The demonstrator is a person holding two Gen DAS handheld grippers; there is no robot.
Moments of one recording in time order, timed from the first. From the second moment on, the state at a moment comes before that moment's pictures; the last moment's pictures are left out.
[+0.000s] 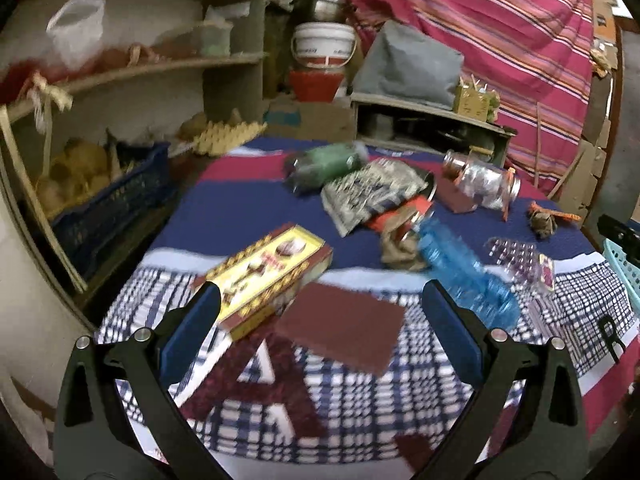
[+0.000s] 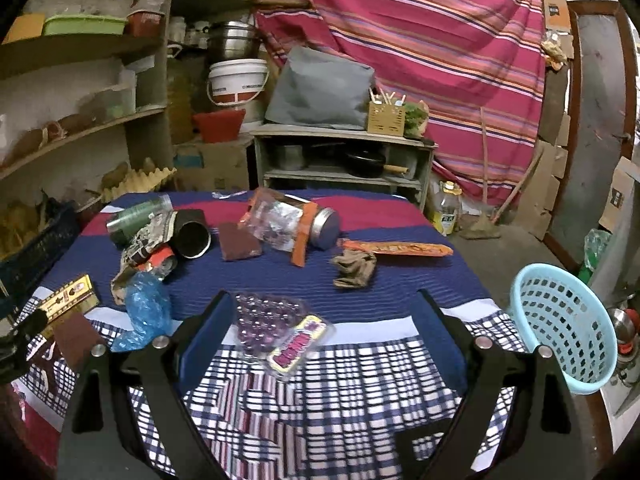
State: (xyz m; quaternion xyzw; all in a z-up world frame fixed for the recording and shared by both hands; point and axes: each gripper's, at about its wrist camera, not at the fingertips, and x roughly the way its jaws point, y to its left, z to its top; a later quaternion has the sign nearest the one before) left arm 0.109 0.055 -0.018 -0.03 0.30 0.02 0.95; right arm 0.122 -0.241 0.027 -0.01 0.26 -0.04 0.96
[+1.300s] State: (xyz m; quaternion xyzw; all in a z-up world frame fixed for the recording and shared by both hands) left arm 0.174 0.018 -0.060 -0.01 0.42 0.08 0.90; right arm 0.145 -0.257 -0.015 0.01 0.32 -0.03 0.95
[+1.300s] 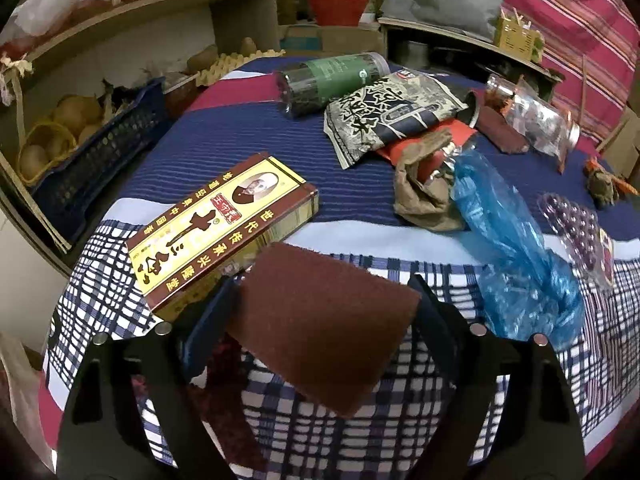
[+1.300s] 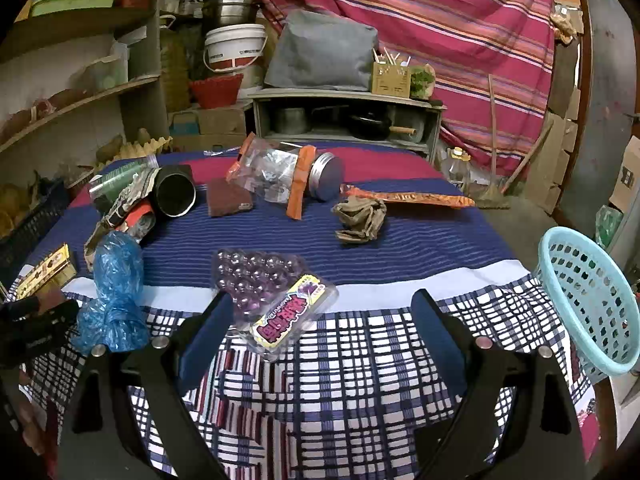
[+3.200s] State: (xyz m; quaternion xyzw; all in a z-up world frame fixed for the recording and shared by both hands) left arm 0.116 0.054 0.013 0.01 0.31 -0.03 0.95; right arm 0.138 -0.179 -0.006 -0.03 0.32 0.06 0.94
